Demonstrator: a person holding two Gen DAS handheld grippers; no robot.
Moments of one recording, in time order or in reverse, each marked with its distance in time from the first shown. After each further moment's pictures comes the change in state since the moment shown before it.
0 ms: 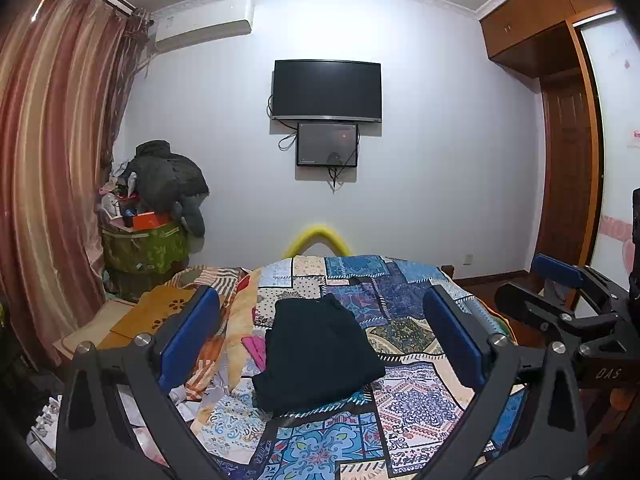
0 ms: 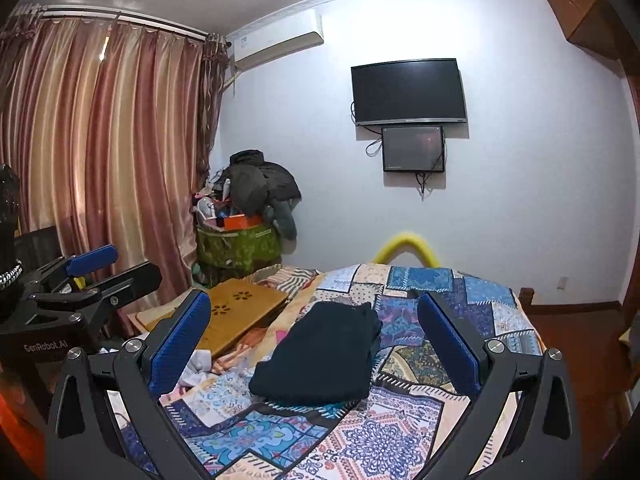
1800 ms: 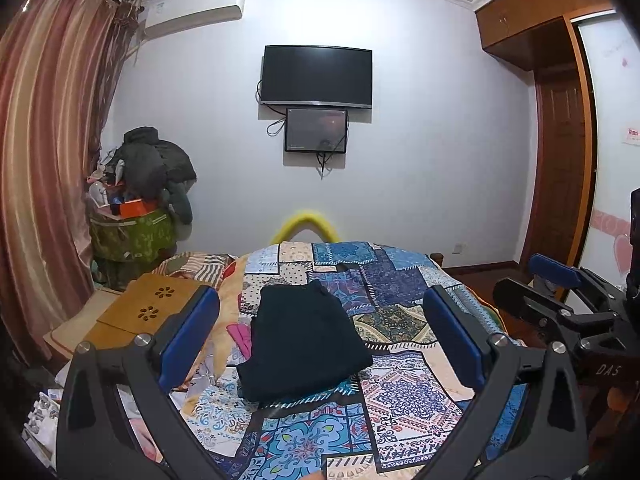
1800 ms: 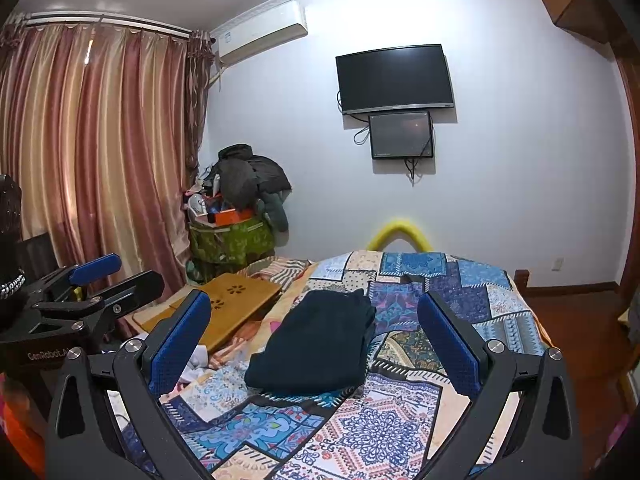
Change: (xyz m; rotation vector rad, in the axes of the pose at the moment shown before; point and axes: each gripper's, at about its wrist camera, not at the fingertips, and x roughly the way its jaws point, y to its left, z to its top) left arm 0.012 -0.002 -0.007 -0.003 0.049 -0.050; right arm -0.001 -0.009 -0.005 0.040 0.032 -0.023
